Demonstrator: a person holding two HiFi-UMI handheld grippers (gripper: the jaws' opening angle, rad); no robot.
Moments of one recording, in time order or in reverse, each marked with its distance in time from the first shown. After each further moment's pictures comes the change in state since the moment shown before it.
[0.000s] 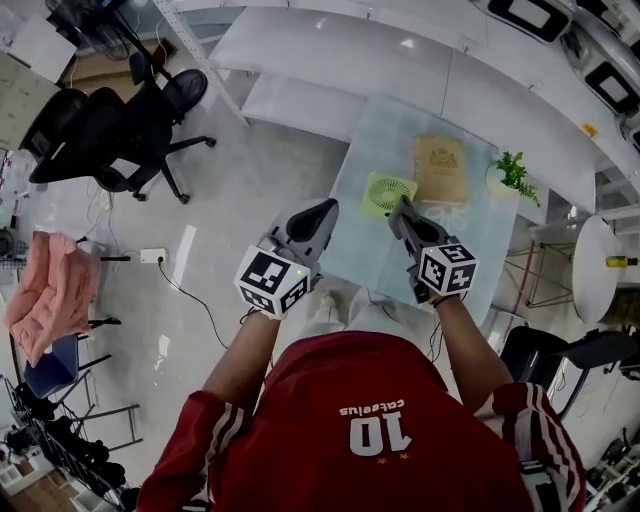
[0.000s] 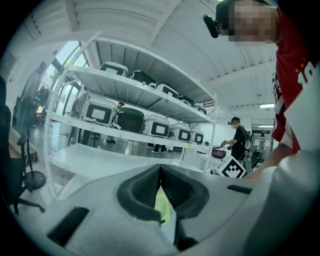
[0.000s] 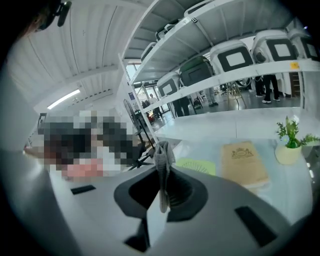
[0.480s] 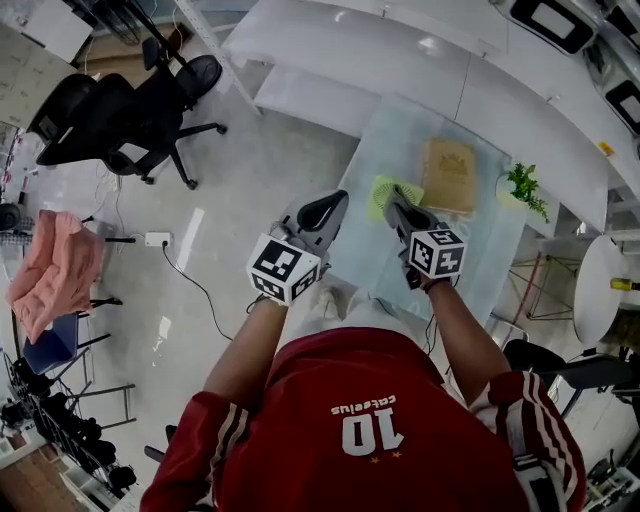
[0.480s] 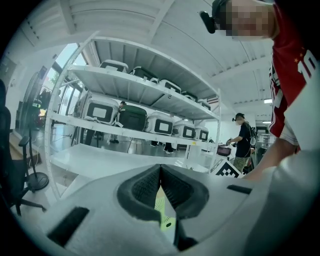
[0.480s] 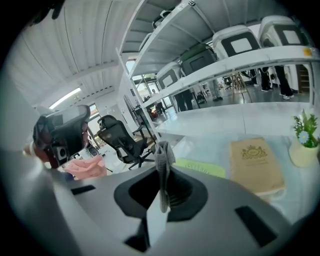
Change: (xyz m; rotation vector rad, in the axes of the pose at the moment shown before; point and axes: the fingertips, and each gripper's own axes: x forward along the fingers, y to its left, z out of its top) left arm 0.038 0.012 -0.015 0.017 0.014 0.046; right arm 0.058 -0.022 -0.004 0.000 0.058 0.052
